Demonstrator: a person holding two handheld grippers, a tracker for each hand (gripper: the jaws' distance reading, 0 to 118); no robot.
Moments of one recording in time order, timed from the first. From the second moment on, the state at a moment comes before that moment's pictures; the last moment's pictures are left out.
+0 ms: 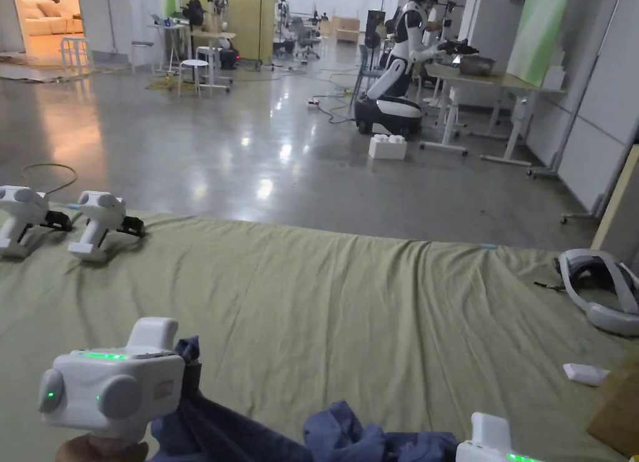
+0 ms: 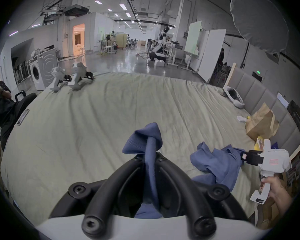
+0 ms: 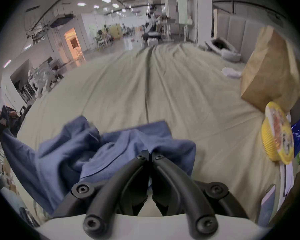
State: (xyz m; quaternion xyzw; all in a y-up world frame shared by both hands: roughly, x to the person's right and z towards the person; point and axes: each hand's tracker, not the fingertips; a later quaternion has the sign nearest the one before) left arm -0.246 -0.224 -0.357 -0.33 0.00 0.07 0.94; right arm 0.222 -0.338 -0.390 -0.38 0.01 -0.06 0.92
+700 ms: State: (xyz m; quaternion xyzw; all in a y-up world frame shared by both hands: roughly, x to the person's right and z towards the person) left arm -0.355 -0.006 -0.321 -0.17 0.10 0.08 0.98; right arm 0.231 -0.052 -0.379 -0.13 -0.01 0.04 0.99
